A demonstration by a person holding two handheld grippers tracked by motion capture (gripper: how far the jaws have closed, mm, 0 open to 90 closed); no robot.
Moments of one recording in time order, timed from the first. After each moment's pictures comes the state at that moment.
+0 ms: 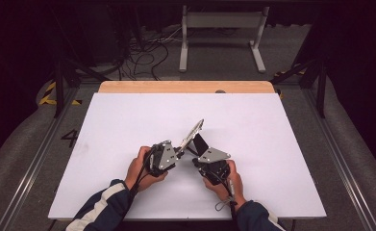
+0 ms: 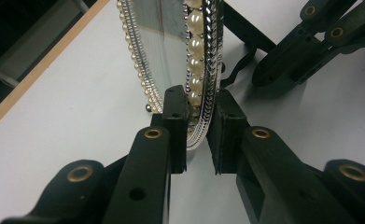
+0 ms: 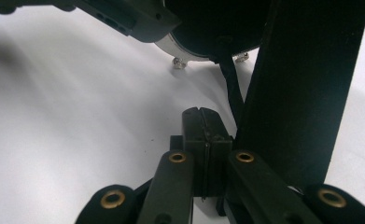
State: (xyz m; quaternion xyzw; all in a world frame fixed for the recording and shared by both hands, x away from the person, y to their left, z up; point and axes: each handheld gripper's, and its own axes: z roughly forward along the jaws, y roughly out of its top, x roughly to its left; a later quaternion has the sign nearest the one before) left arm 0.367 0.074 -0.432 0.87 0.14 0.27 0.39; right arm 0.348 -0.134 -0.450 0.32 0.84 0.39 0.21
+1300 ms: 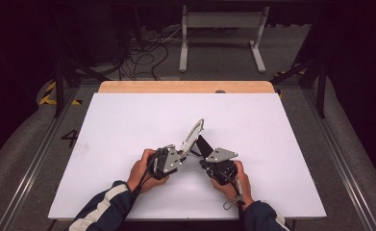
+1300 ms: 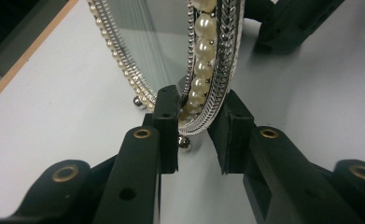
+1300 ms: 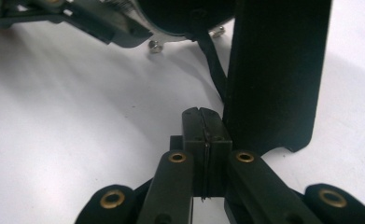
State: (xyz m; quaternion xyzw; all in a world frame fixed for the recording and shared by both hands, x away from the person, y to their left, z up) left arm 0.364 0.064 -0.449 0.88 0.13 0.26 0.36; right arm 0.349 -0.156 -0.452 0.33 0.85 0.37 0.20
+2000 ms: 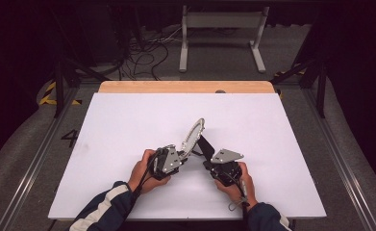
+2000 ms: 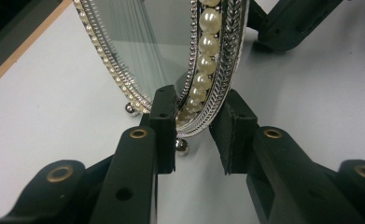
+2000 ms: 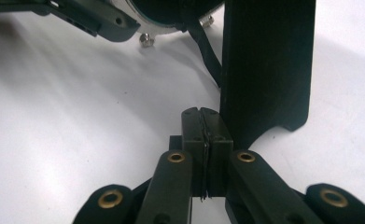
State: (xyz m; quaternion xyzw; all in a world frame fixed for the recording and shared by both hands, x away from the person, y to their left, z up) left arm 0.367 0.066 -0.450 0.88 0.13 0.24 0.38; right arm 0.346 -0.168 -0.457 0.33 0.84 0.38 0.19
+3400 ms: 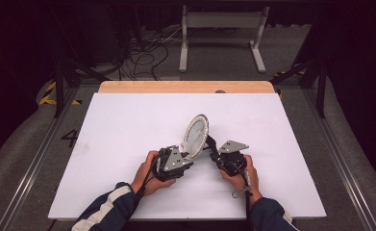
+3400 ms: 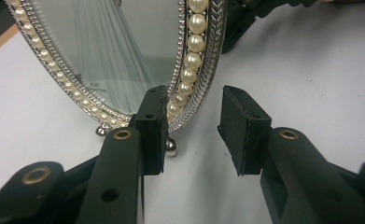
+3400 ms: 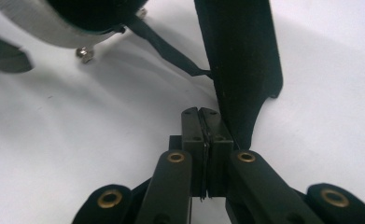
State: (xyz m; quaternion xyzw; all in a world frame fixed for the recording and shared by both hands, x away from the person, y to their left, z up) left arm 0.365 0.057 -0.450 0.88 0.13 0.20 0.42; right arm 0.377 -0.189 -0.461 0.37 0.83 0.37 0.20
